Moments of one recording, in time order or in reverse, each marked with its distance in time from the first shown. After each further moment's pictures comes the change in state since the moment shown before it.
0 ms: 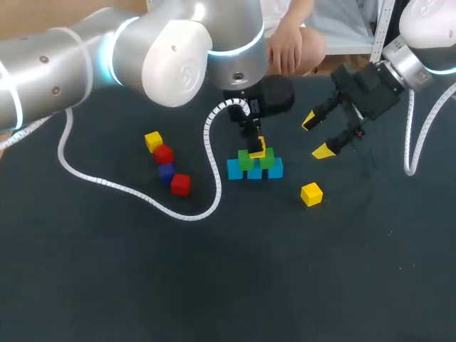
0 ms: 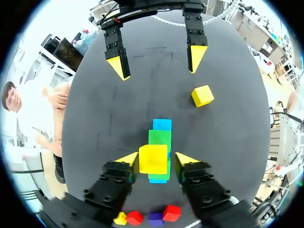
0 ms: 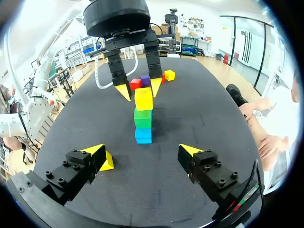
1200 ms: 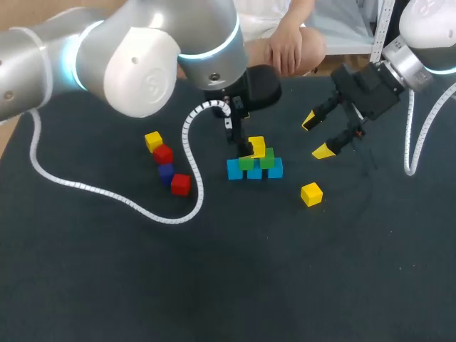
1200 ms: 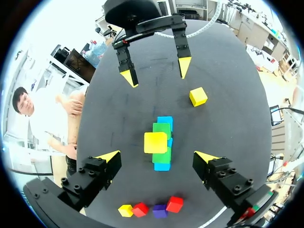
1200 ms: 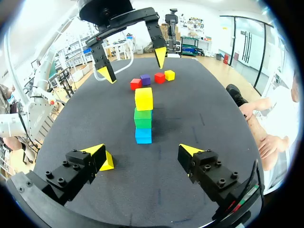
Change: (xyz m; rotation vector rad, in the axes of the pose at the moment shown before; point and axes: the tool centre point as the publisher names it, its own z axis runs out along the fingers) left arm 0.013 -0.003 -0.039 -0.116 -0.082 0.036; right arm 0.000 0.000 0.000 0.000 0.000 0.000
